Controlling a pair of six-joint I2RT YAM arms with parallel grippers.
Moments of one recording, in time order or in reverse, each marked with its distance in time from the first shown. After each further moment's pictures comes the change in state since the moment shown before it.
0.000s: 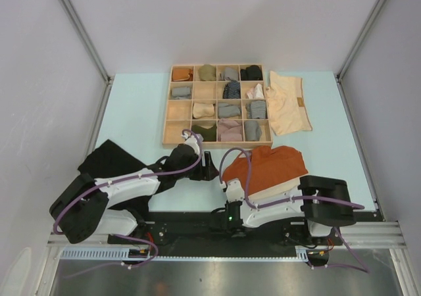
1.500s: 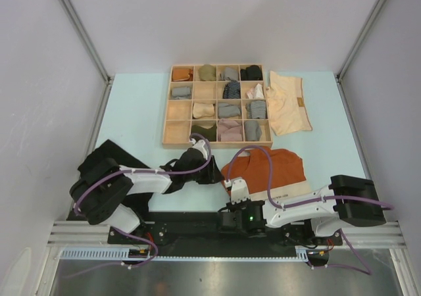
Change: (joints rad) left arm -0.048 0.204 -0.013 0.197 0.040 -0.136; right arm 0.030 -0.208 -0.130 0.224 0.010 -0.039
